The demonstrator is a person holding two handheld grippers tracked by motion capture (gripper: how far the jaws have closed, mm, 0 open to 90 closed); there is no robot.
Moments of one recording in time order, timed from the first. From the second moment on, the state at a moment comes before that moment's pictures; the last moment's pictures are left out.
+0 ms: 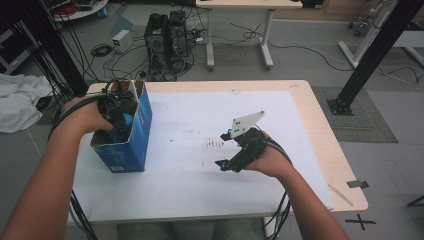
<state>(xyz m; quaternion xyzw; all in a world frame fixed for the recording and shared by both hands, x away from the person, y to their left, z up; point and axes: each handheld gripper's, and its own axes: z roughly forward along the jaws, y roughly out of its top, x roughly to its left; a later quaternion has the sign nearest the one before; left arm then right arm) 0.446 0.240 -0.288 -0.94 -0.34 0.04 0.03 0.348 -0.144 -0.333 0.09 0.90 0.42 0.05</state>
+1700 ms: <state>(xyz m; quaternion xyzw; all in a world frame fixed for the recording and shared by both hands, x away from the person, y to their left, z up) 0.435 0.243 -0.237 -0.94 -0.35 0.01 0.02 0.348 -0.143 -0.329 0.08 0.90 0.42 0.05</state>
